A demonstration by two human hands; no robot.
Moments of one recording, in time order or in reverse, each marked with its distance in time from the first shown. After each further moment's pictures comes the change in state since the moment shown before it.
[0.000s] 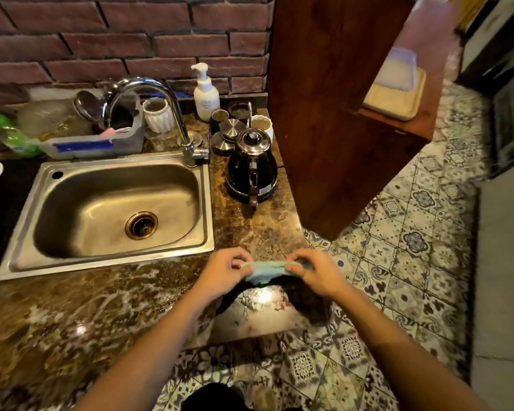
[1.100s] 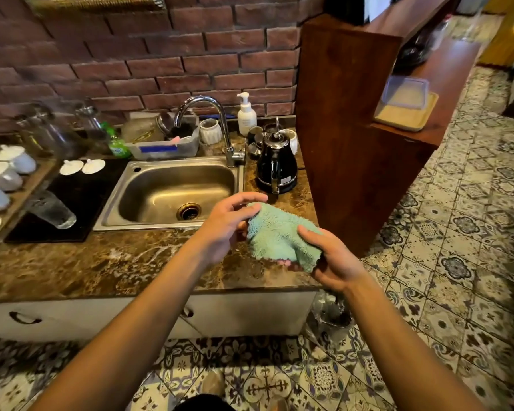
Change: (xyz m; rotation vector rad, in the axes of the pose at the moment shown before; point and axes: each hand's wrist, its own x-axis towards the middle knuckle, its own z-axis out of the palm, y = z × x) left_hand -0.179 0.121 -0.021 -0.656 0.099 0.114; right_hand -0.162 -0.080 -0.016 1.388 -0.397 -0.028
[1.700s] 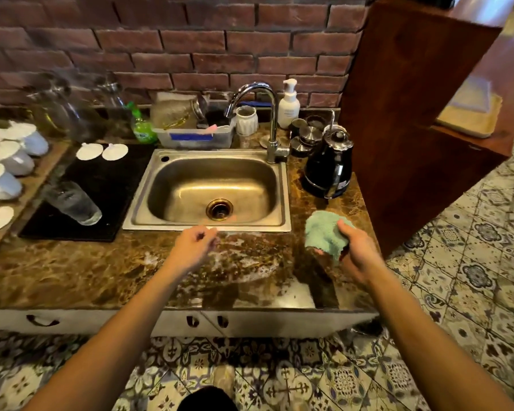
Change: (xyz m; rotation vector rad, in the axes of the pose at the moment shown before) left_hand 0.024 -0.092 -0.260 0.464 0.365 -0.154; right_hand 0.162 0.045 0.032 -0.069 0.576 -0.030
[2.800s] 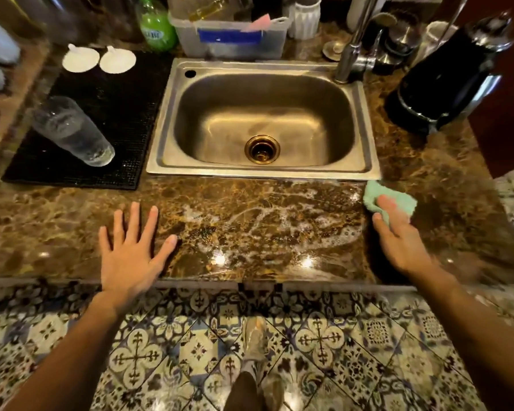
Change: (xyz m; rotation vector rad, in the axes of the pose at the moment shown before) left_hand 0.030 -0.272 -0.154 0.991 0.202 0.043; right_hand 0.078 0.168 0.028 -1.177 0.145 -0.313
